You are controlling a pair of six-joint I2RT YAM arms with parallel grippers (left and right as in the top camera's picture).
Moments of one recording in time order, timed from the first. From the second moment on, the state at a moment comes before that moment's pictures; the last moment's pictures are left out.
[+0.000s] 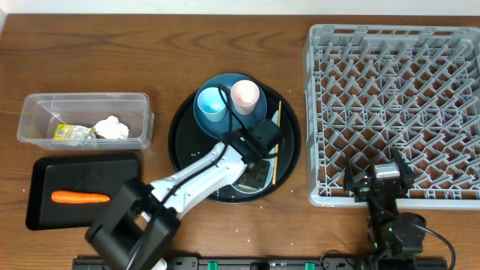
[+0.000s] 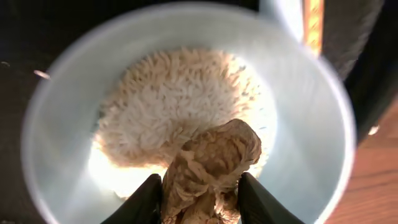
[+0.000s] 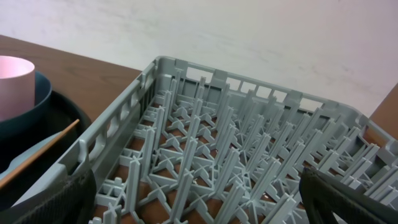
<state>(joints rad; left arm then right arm) -0.77 1.71 1.09 -0.81 0.04 -0.48 0.03 0.01 0.01 -0.07 -0.03 -0.22</state>
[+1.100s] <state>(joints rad) -0.72 1.64 1.09 -0.83 0.04 -0.48 0.03 0.01 0.01 -0.07 -0.03 -0.22</state>
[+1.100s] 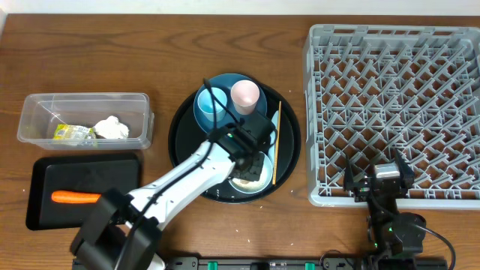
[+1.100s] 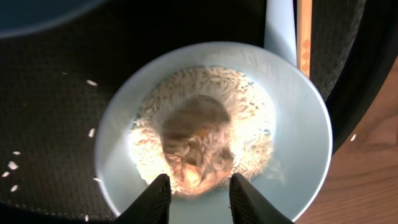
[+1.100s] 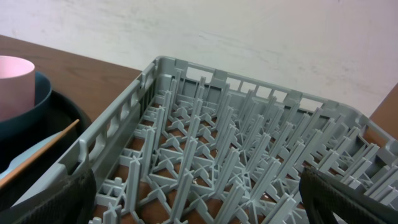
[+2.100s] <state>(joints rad) -0.69 1.67 1.09 -0.80 0.08 -0.48 0.03 0.01 0.01 -0.07 -0.03 -0.22</state>
